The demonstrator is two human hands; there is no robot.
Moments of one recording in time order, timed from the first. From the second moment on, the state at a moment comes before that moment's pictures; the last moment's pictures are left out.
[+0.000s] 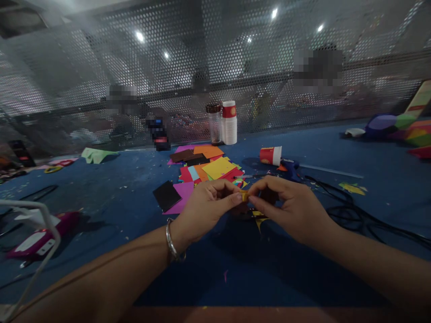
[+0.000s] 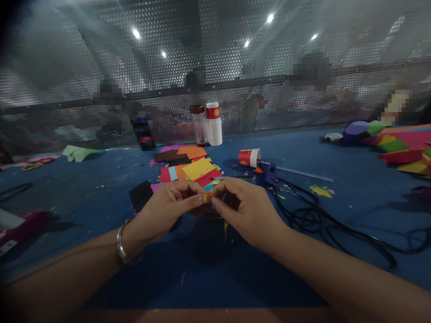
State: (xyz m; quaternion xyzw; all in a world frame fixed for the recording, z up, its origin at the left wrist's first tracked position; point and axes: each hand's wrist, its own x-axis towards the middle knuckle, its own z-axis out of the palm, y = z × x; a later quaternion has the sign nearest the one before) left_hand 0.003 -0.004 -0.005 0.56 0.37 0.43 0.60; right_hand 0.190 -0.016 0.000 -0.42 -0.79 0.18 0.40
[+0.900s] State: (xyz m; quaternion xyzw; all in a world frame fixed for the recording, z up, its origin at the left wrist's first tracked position) left_hand 0.003 -0.012 0.003 0.70 0.42 0.41 0.40; right_hand 0.190 -0.011 -0.002 -0.39 -0.74 0.38 0.39
